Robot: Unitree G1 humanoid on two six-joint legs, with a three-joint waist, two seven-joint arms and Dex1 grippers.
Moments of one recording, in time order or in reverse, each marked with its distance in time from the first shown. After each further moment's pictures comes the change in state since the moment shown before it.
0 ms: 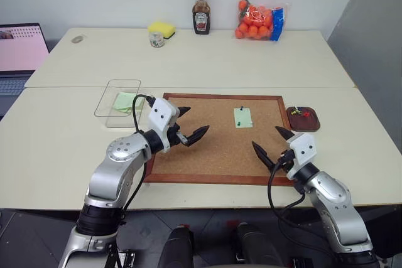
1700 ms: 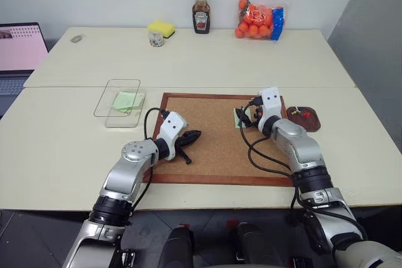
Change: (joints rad) left arm -0.003 -0.020 -0.094 0.211 0.138 -0.079 -0.058; right arm -0.686 0.154 -0.002 0.691 -0.002 0.268 -0.155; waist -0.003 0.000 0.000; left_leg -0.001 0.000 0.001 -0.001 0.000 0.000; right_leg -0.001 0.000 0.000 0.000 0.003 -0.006
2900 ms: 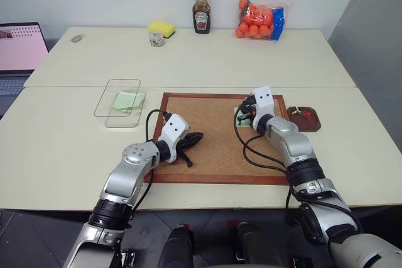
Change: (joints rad) left arm 0.014 0.001 -0.011 -0.027 0.004 0.002 0.001; right arm -0.065 0.025 -0.001 0.140 -0.033 -0.074 0.035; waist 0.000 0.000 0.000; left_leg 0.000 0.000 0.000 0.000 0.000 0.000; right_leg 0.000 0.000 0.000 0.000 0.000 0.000
